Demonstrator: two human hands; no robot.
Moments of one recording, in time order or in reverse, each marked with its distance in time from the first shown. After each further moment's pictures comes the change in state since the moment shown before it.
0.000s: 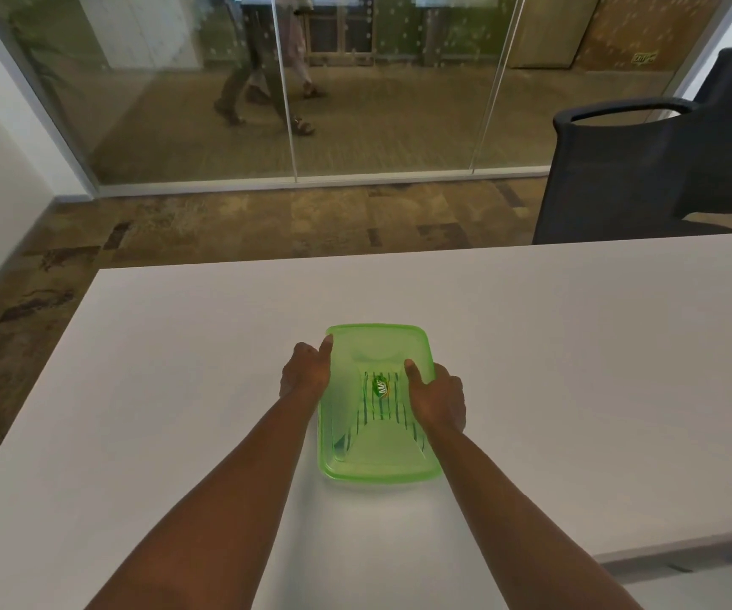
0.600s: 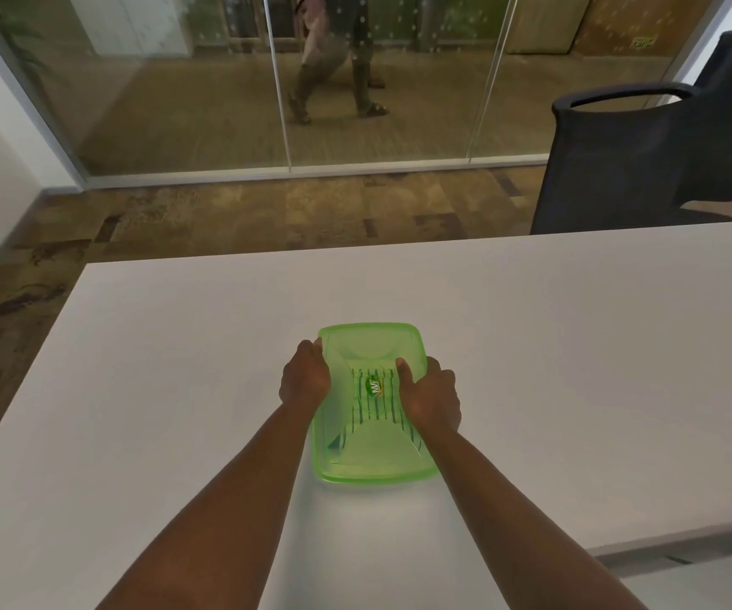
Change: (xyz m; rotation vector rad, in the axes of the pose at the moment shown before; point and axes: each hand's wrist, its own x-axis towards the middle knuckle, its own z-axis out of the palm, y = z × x) left_hand 0.009 -0.014 0.017 0.172 0.055 0.102; right_hand -0.001 0.003 0.007 -0.133 0.001 -0.093
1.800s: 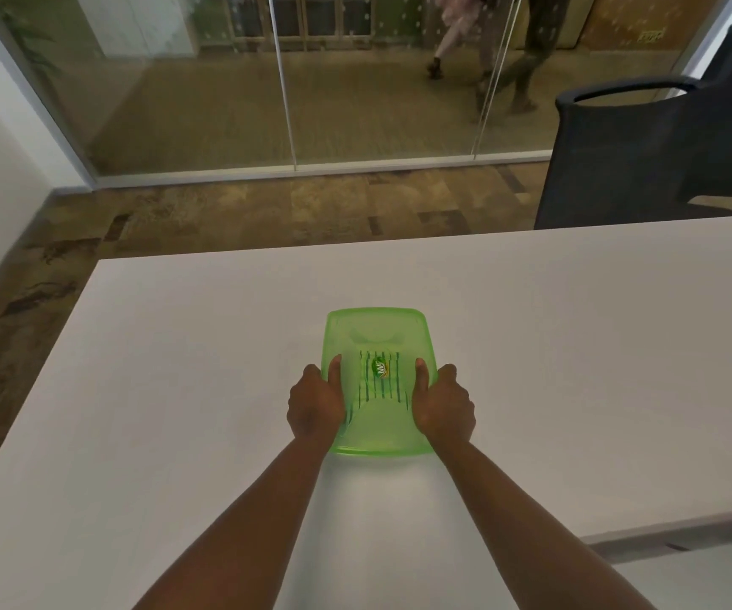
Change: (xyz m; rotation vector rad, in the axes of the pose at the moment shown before) left_hand -0.048 -0.017 0.006 0.072 0.129 -0.001; right_hand -0.010 0.022 0.003 -0.091 0.115 0.008
